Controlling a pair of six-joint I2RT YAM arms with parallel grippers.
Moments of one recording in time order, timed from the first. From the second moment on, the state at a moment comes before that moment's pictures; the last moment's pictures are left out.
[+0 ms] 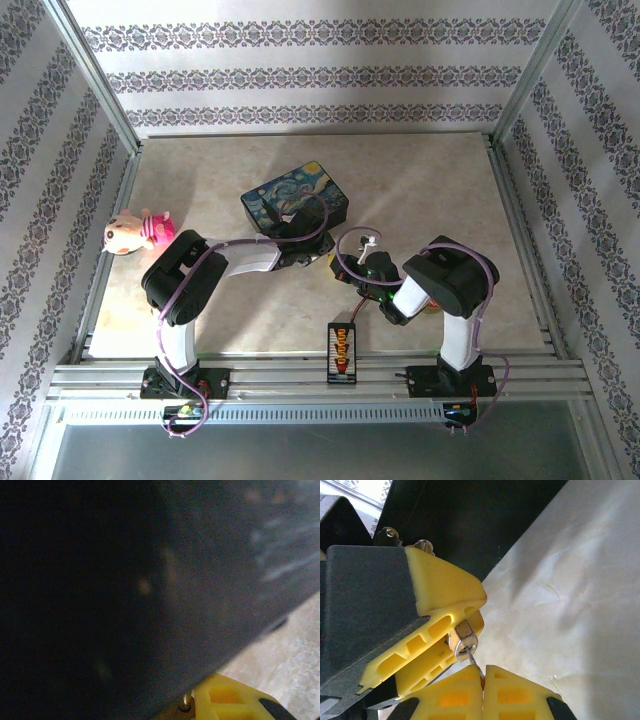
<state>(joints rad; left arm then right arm) -0.68 1.90 1.09 -0.03 0.03 -1.19 0.64 1.91 0.38 1.19 -0.13 1.02</state>
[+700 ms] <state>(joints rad) -0.68 1.89 1.09 -0.03 0.04 -1.19 0.62 1.92 0.40 1.21 -0.15 1.02</state>
